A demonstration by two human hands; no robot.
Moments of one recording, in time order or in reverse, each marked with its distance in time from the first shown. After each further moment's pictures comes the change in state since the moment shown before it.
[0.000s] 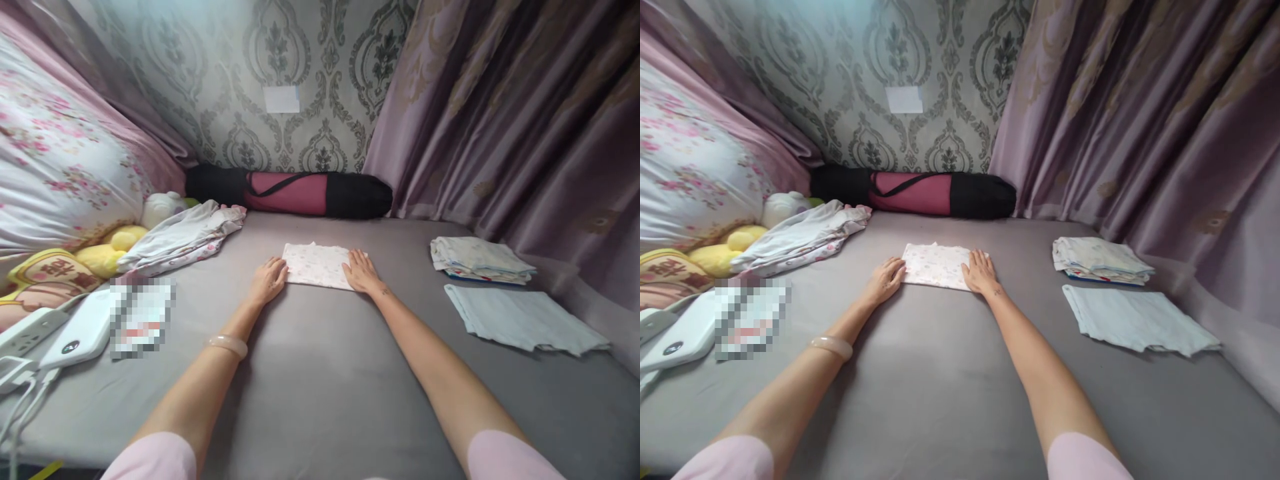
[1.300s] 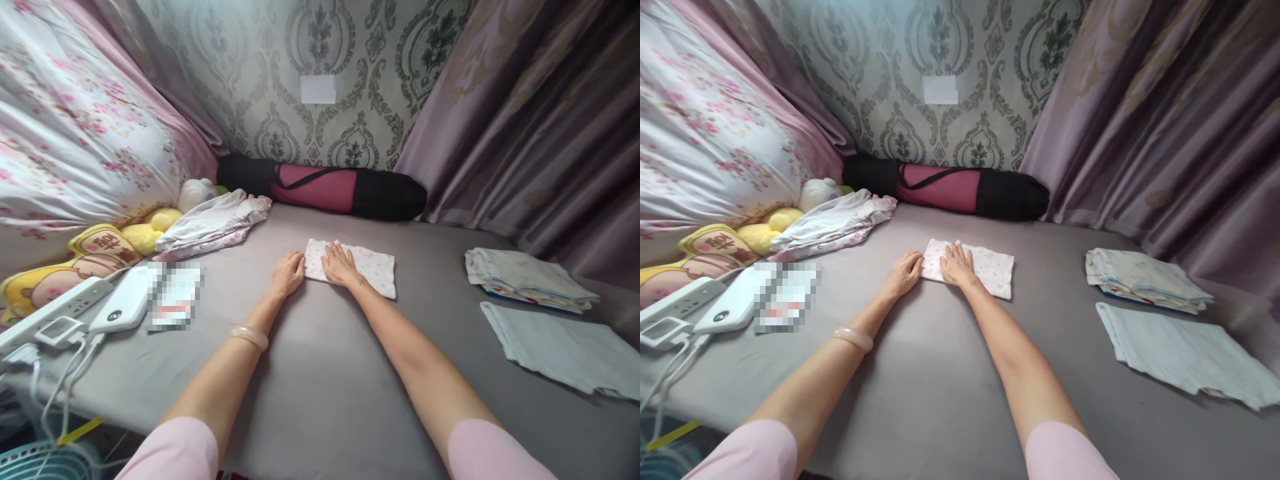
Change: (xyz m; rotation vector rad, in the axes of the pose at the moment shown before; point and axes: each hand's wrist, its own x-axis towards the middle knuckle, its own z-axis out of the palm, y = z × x) left_hand 0.002 0.000 -0.005 -0.118 0.101 -0.032; right_hand 0.040 -0.115 0.012 0.085 -0.078 -0.189
